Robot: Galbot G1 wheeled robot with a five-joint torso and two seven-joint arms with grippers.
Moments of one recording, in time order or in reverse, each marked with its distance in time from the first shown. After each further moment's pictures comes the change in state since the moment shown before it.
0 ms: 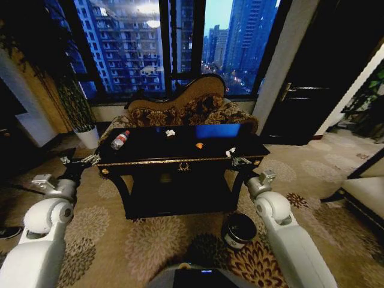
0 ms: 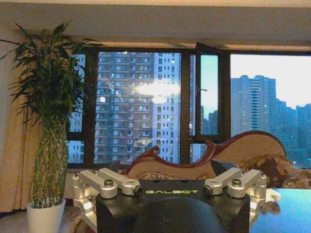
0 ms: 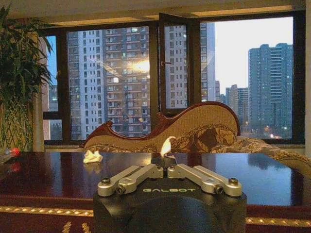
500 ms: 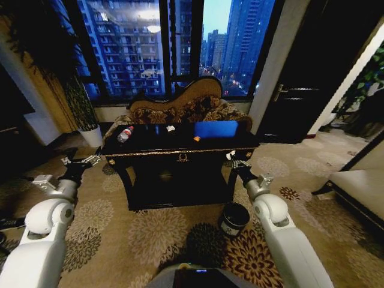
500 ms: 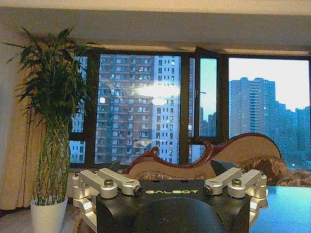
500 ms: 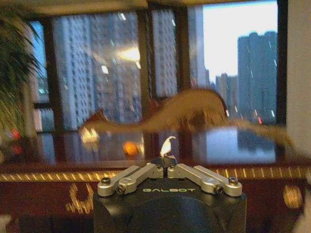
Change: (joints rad) left arm 0.001 -0.010 0.001 0.000 0.001 -0.001 0.000; right arm -0.021 0.039 0.005 -0.091 -0.017 0.011 0.000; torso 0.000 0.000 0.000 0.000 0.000
